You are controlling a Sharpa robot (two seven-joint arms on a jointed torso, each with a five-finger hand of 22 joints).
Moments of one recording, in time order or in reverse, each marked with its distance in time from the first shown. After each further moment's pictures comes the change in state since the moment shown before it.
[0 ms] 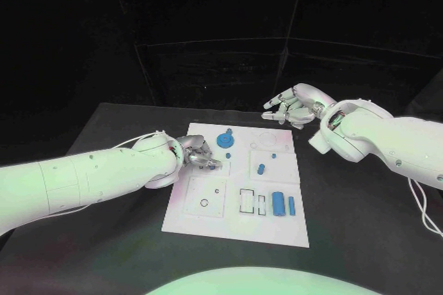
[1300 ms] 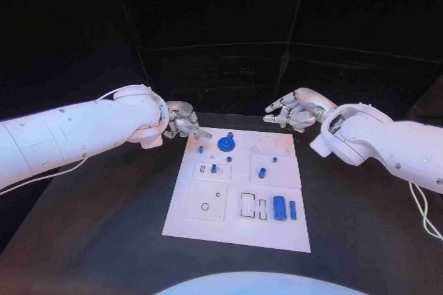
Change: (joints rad) left arm 0.178 -0.009 0.076 -0.121 0.067 0.350 -0.007; left_hand 0.086 0.054 -0.350 0.093 -0.024 -0.143 0.075 -0.117 -0.104 -0.109 0.066 -0.132 -0.185 0.004 0.040 -0.006 0.000 0.000 -0.073 0.044 -0.124 -0.142; right arm 0.000 0.010 0.000 -0.021 0.000 0.001 0.000; right_hand -0.005 0.005 0.000 0.000 0.000 0.000 0.000 0.000 0.000 0.000 0.000 0.000 -0.001 0.000 0.000 0.000 0.000 0.000 0.000 0.000 0.000 -0.001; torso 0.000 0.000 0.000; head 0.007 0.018
